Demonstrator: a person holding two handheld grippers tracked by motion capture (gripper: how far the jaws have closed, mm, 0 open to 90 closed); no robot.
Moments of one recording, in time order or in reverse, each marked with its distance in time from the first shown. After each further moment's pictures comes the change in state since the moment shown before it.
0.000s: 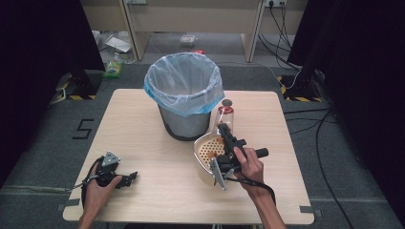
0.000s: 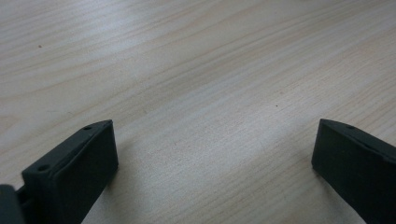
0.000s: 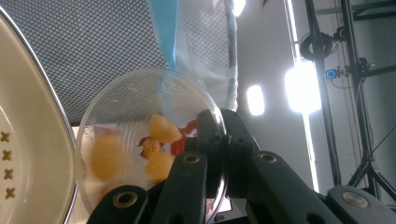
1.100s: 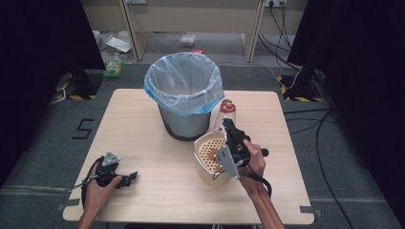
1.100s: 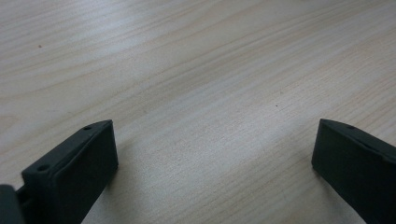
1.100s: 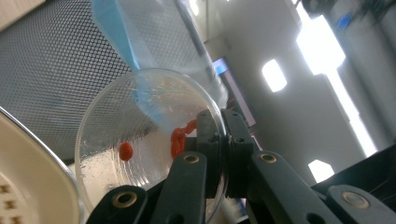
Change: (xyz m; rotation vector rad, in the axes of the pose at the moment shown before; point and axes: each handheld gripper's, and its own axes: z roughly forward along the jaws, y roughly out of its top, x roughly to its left) left arm 0.000 0.000 0.000 0.000 0.000 0.000; right arm -0.026 -0.010 0.004 0.025 0.050 0.380
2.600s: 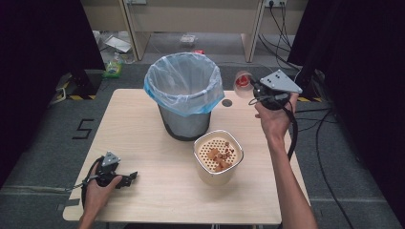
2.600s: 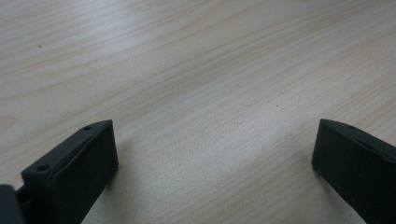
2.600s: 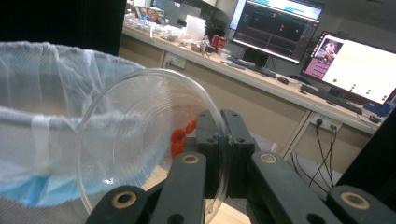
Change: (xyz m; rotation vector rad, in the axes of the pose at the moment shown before) left arm 0.000 0.000 0.000 -0.001 0.000 -0.001; right arm -0.143 -0.028 0.072 0.143 0.183 0.768
